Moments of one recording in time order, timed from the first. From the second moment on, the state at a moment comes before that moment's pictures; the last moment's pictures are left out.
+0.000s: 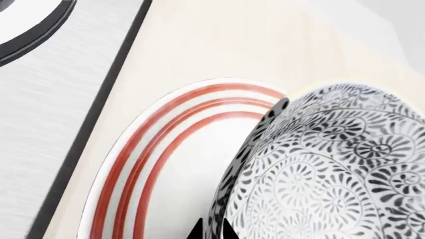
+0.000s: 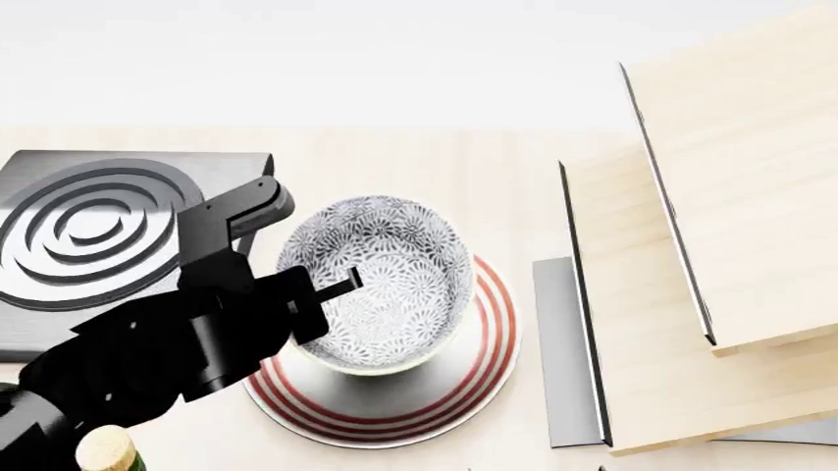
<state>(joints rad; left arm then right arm) -1.27 0.00 1.32 -1.24 -1.86 -0.31 -0.35 -0.12 0.39 -0.45 -0.27 0.13 -0.21 0.50</state>
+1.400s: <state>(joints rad) -1.34 -0.01 1.70 -1.23 -2.13 -0.25 -0.38 -0.11 0.39 -0.48 -0.25 0.13 -0.22 0.50</state>
